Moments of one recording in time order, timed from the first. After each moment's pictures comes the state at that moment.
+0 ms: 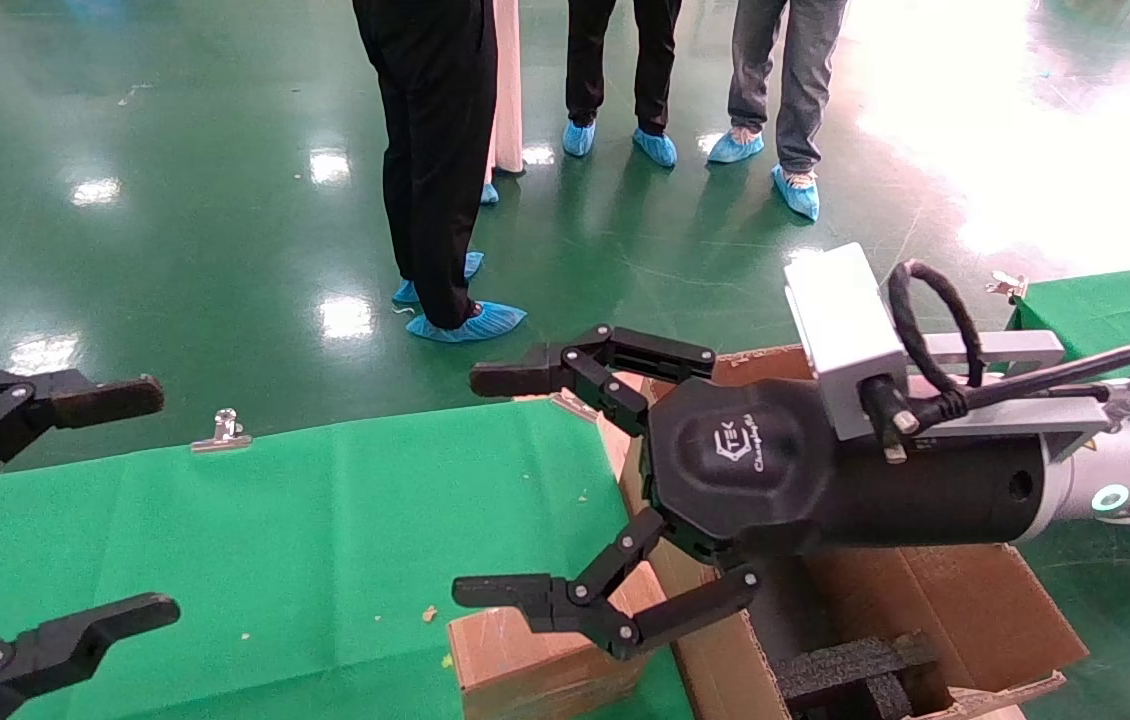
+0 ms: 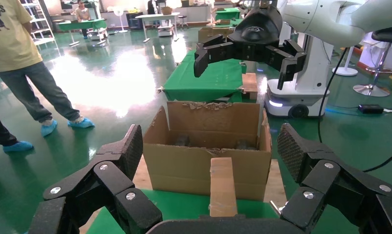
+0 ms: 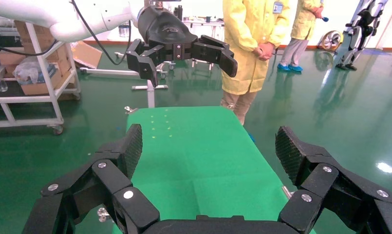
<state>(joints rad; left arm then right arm) -1.09 0.58 0.35 -1.25 0.67 1.46 -0.14 1.08 -0.61 -0.29 1.28 -0.73 -1.49 0.19</state>
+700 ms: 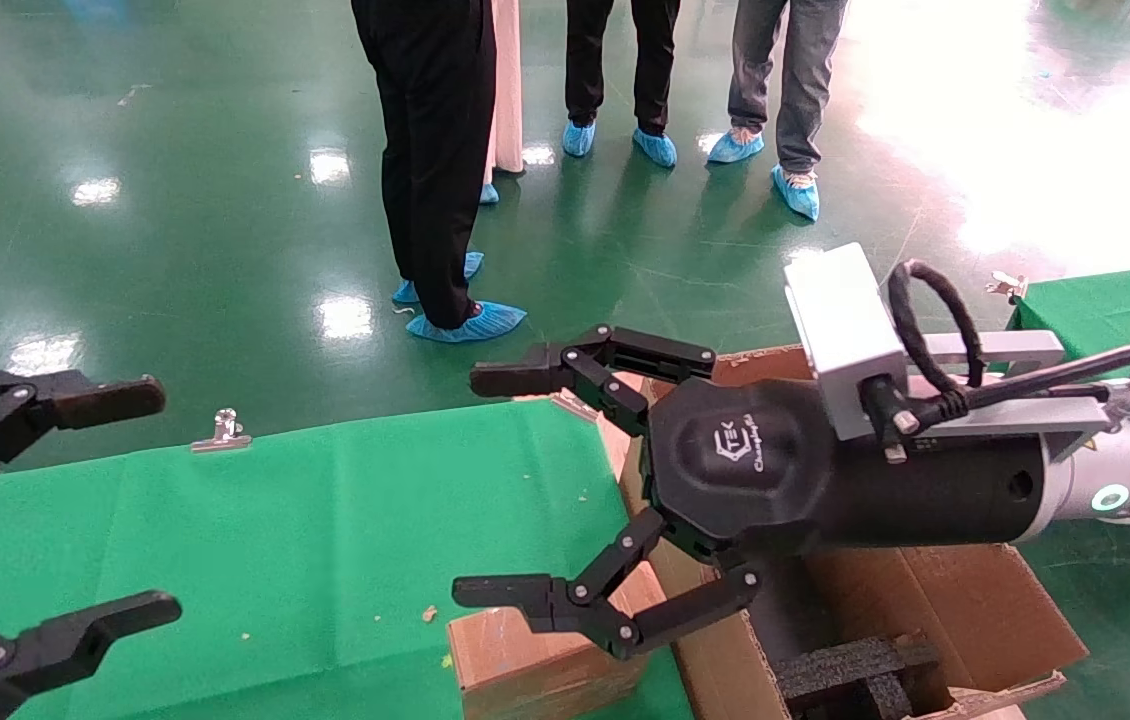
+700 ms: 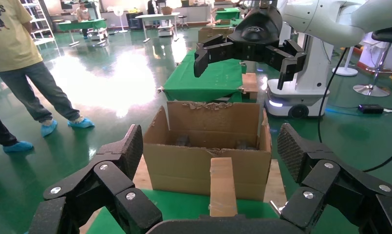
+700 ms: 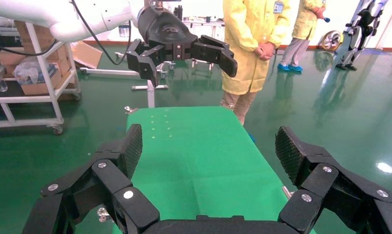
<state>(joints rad) -1.09 0.58 0.35 -1.25 0.67 1.46 -0.14 1.08 -0.61 -0.29 1.28 -0.73 -1.49 0.19</state>
